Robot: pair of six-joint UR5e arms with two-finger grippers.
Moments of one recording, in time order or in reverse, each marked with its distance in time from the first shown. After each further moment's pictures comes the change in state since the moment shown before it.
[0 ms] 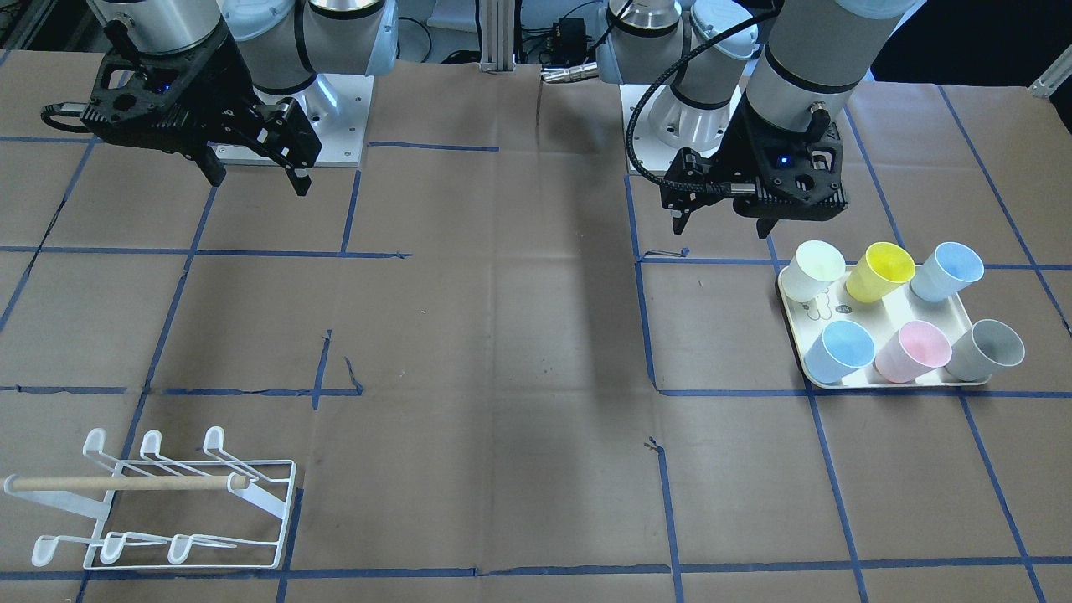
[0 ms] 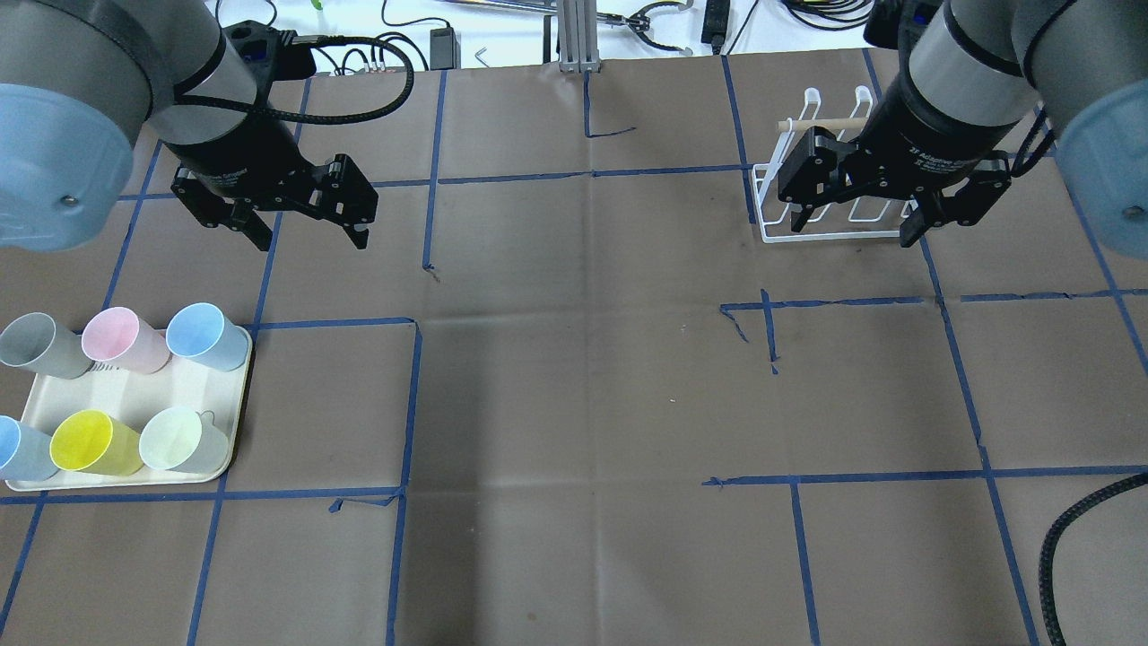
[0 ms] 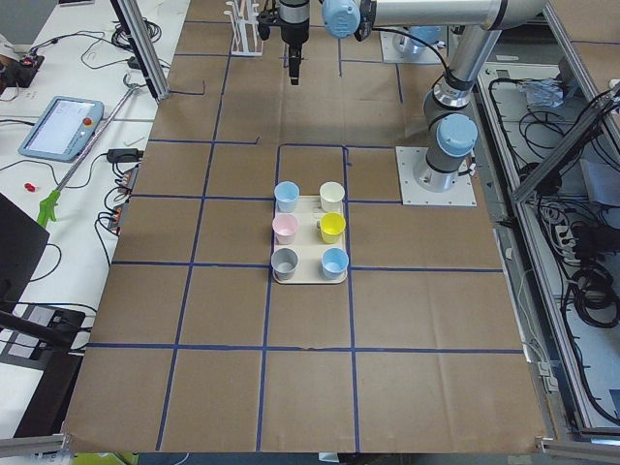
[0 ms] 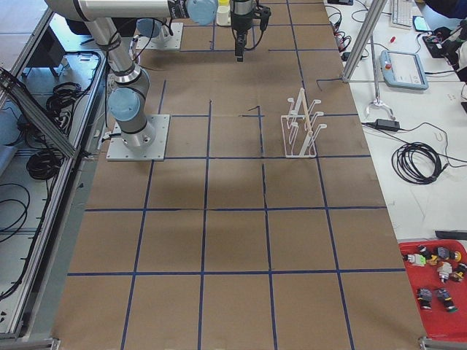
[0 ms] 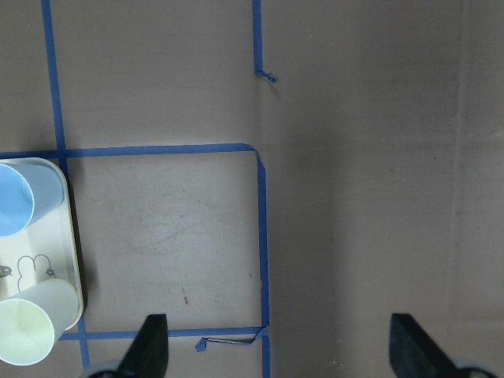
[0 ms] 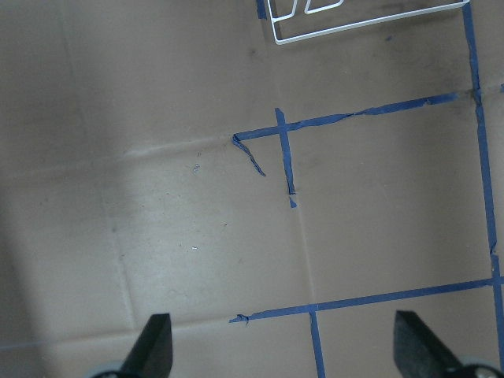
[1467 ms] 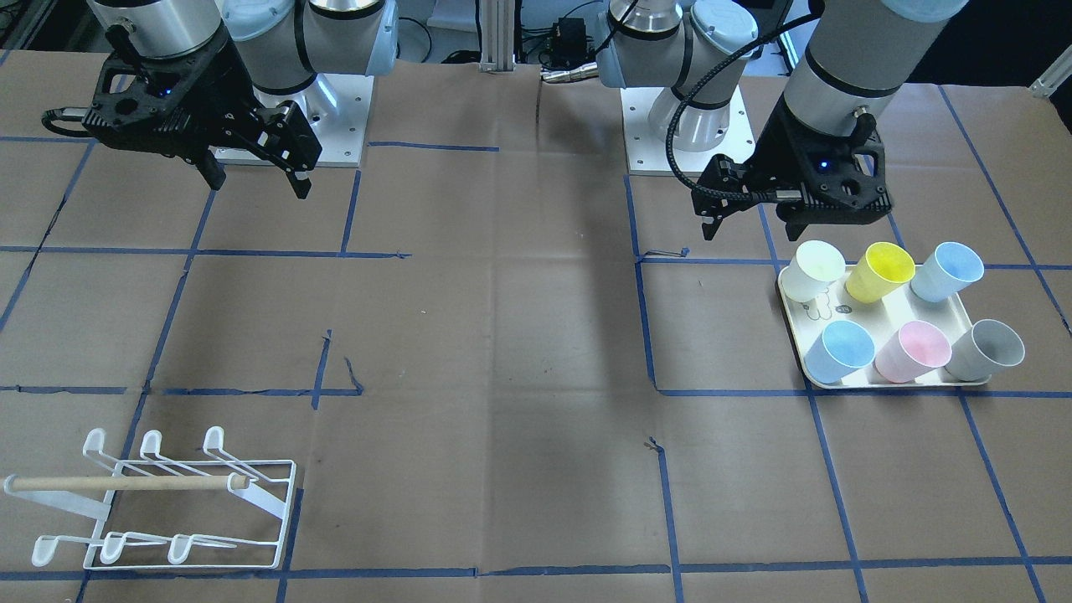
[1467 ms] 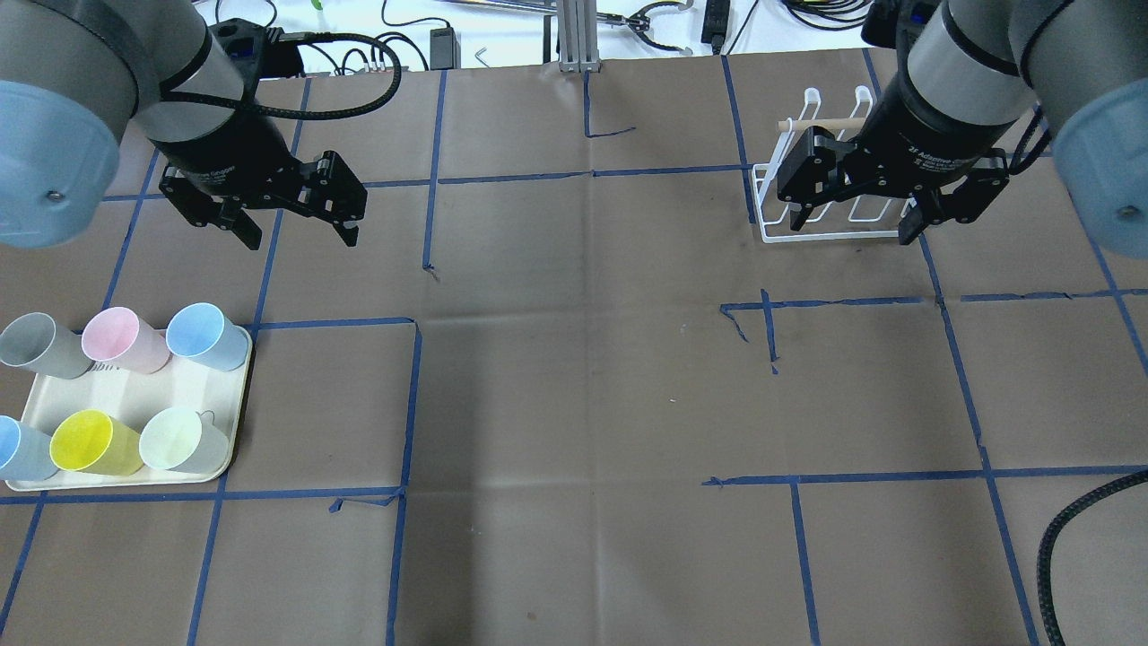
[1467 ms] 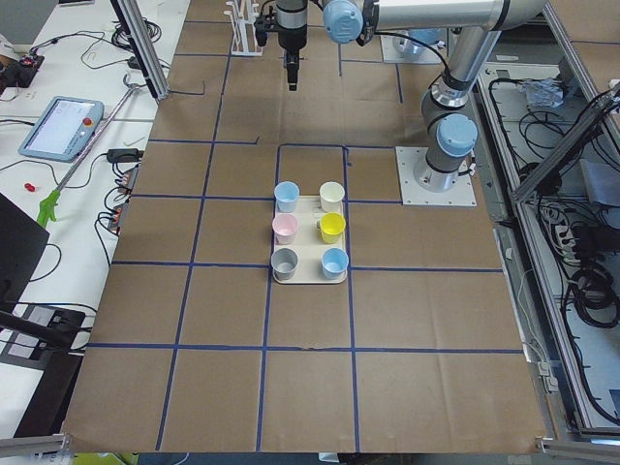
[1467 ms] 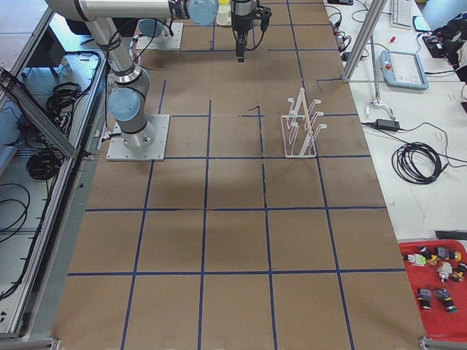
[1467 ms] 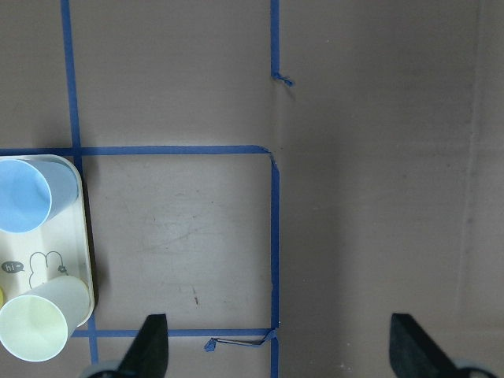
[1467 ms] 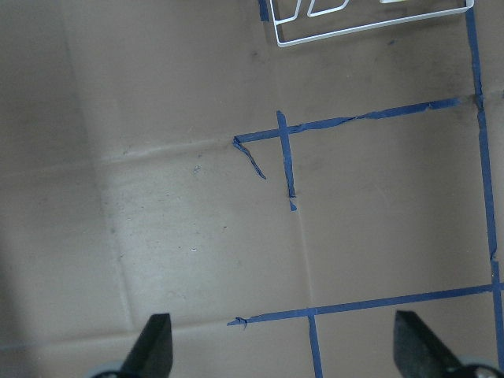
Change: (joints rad) left arm 0.074 0.004 0.001 0.003 0.001 0.022; right arm -0.001 0.003 0.004 -0.010 0.000 -0.014
